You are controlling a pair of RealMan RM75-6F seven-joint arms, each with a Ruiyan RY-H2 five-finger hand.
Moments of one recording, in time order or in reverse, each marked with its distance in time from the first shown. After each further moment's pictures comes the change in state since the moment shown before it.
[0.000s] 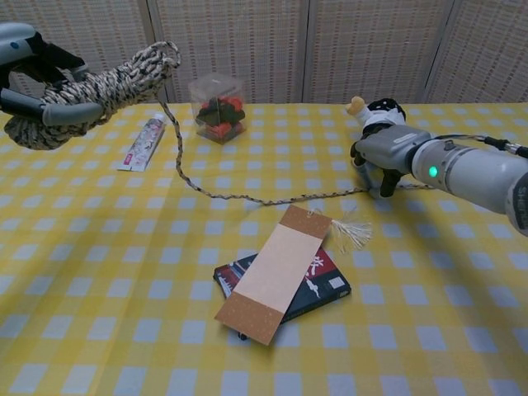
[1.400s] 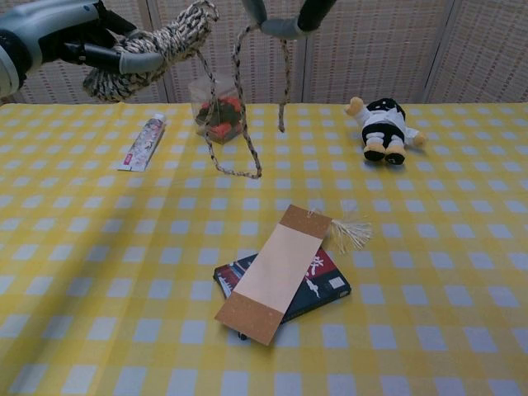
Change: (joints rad) left arm -0.181 -0.139 -0.190 0.019 -0.373 -0.085 0.141; right arm 0.061 0.606 0.164 -1.016 -0.305 0.217 0.064
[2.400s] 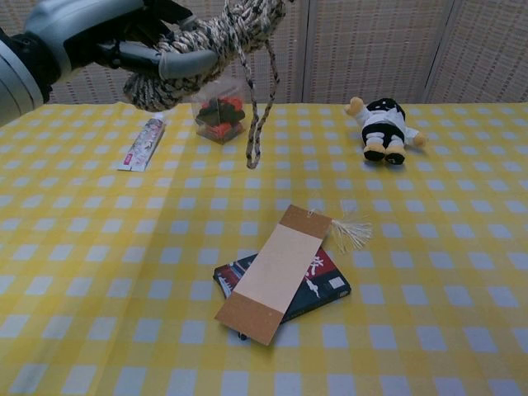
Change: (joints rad) left arm 0.002 -0.034 0.097 -0.051 0.314 0.066 -0.164; right arm 0.245 -0.061 0.047 0.219 0.467 0.024 -0.105
